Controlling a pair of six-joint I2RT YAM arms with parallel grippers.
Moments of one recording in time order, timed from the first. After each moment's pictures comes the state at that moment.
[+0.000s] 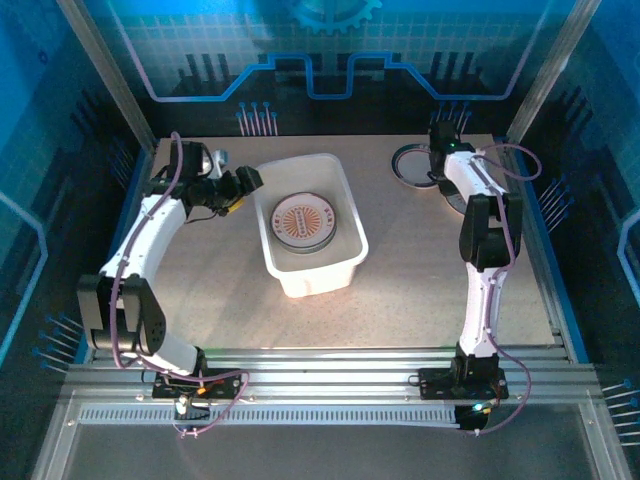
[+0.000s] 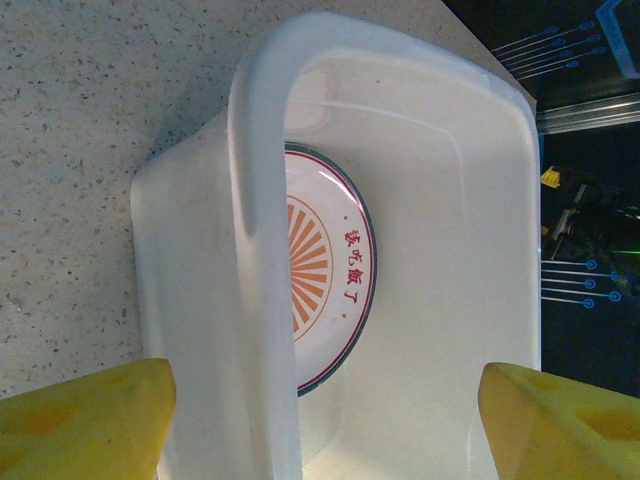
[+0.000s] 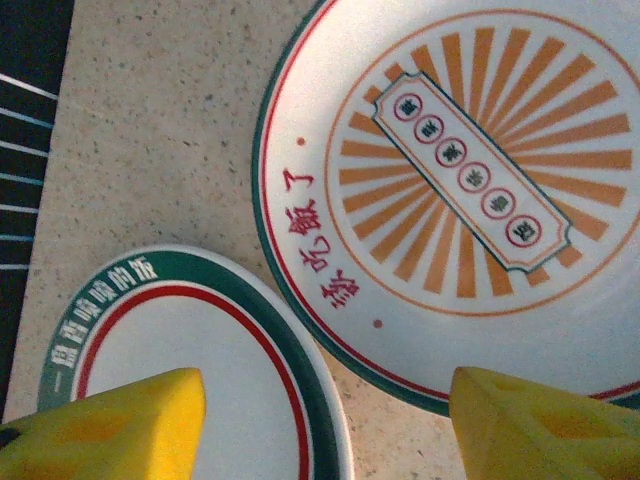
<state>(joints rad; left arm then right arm) 0.00 1.52 1.30 -0.63 0.57 -0.61 0.02 2.27 1.94 -0.75 0.46 1.40</state>
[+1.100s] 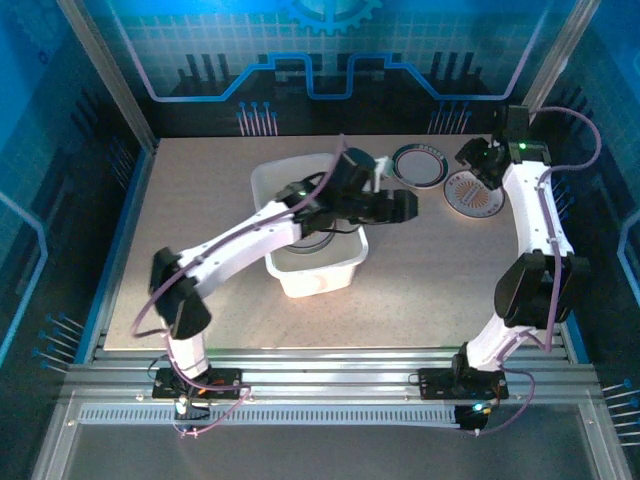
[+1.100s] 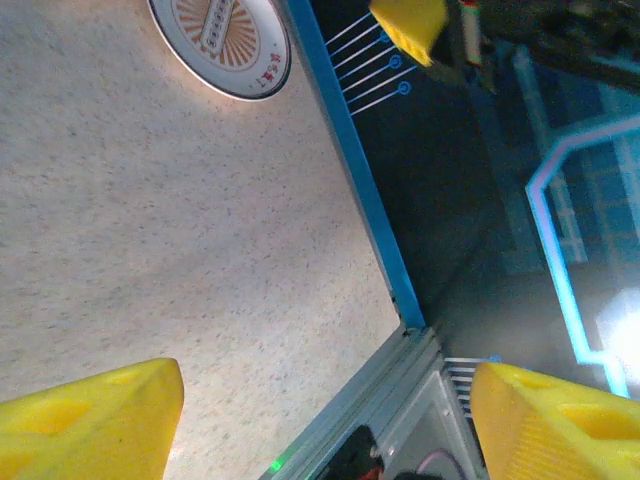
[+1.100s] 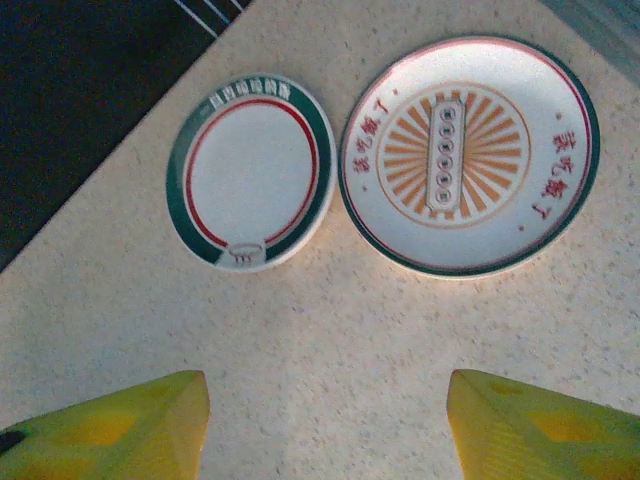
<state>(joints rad) -0.85 1.89 1.83 -0.51 0.26 -0.87 -0.14 1.67 1.66 -0.90 -0.03 0.62</state>
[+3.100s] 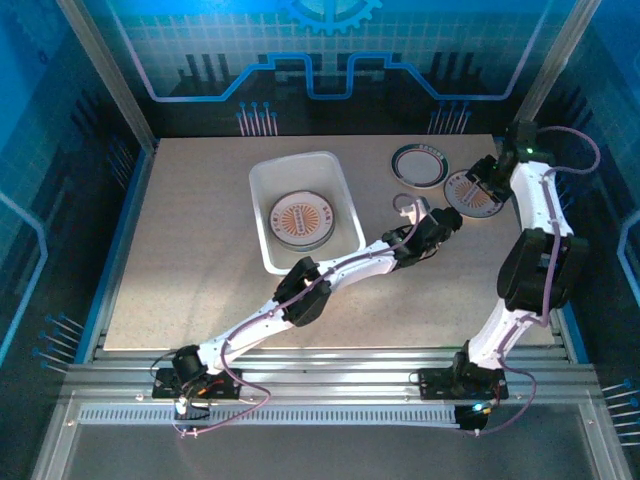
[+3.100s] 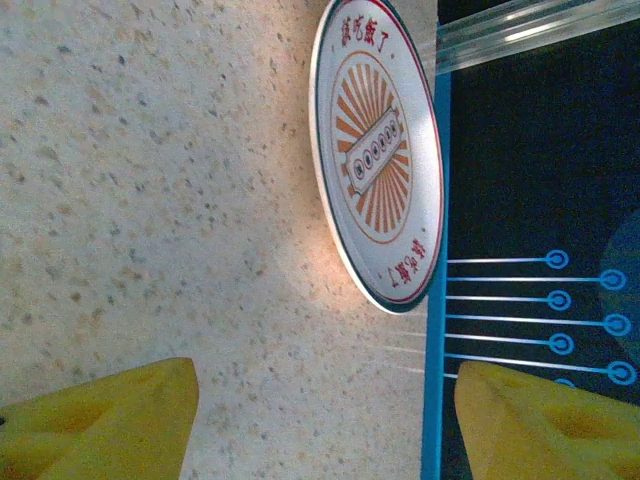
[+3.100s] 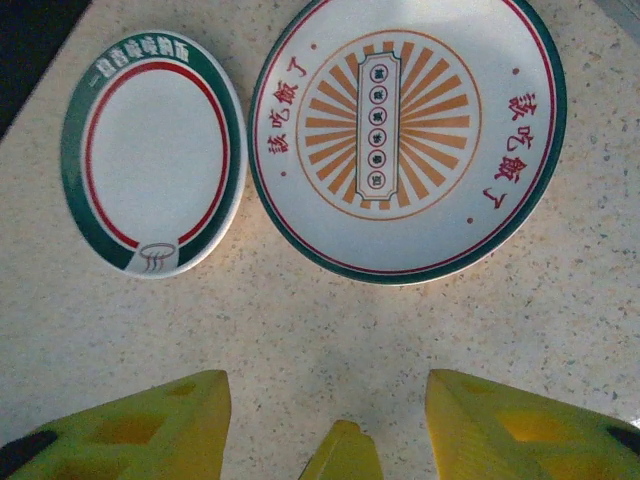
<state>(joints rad) -0.97 2.90 2.64 -0.21 -0.30 -1.39 -0.23 1.83 1.68 -0.92 -0.09 0.56</state>
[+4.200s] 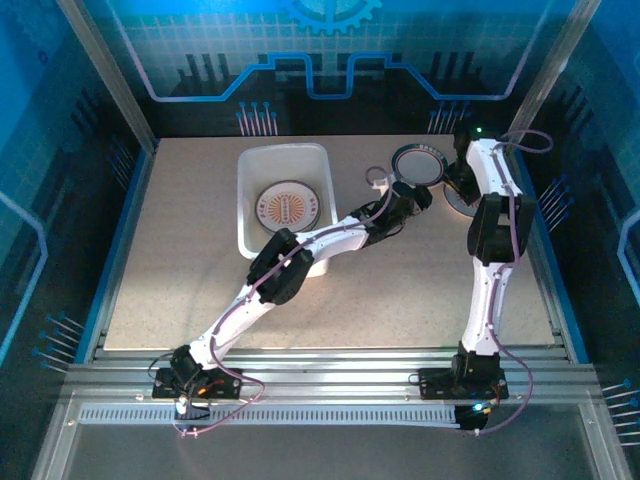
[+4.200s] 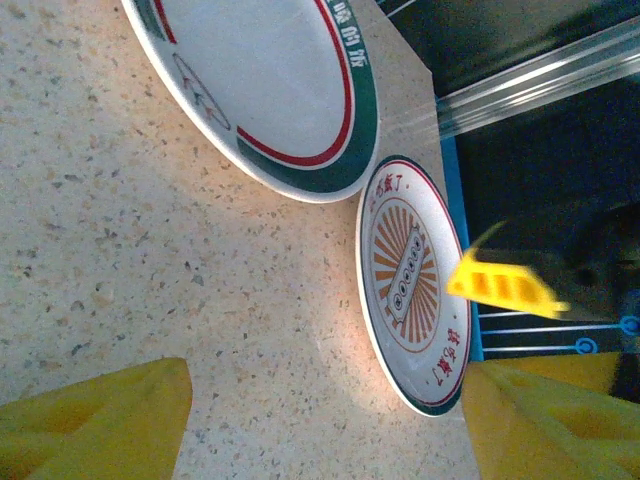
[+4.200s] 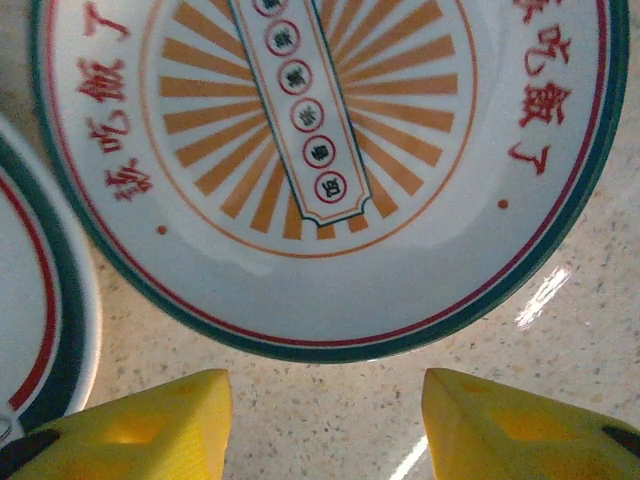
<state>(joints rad) -0.81 2.62 2.17 0.03 -0.17 -1.15 -0.08 2.35 2.18 -1.24 0.20 0.97</state>
